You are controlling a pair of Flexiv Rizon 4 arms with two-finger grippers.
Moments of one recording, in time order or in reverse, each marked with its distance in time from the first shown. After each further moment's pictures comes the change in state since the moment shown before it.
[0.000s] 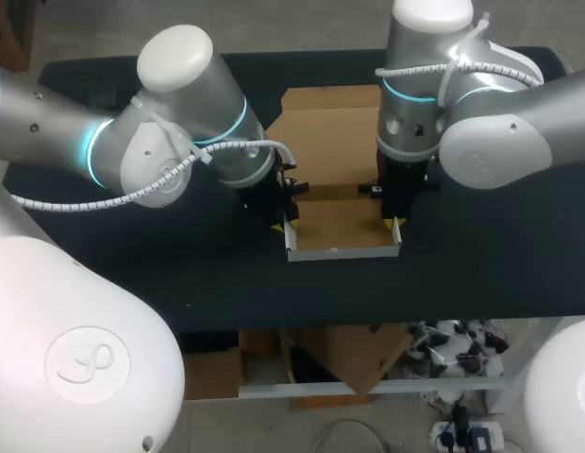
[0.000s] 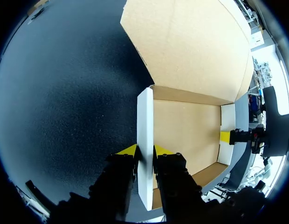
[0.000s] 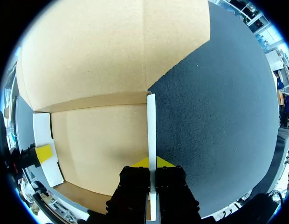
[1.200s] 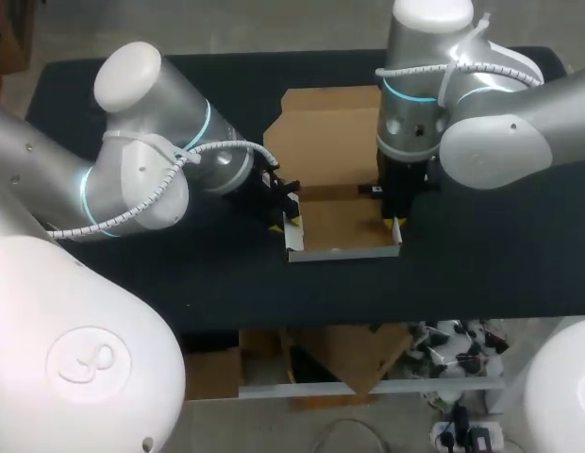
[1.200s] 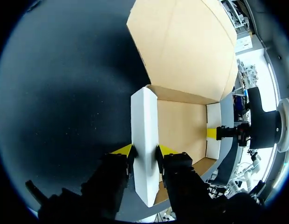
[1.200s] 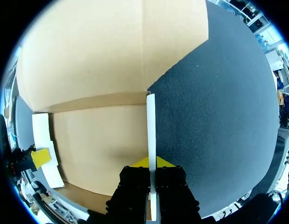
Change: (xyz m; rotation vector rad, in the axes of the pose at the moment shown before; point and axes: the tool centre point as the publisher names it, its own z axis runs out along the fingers) left arm 0.004 0.003 -0.005 0.004 0.168 0.004; right arm 0.000 0.000 0.000 0.000 0.000 0.000
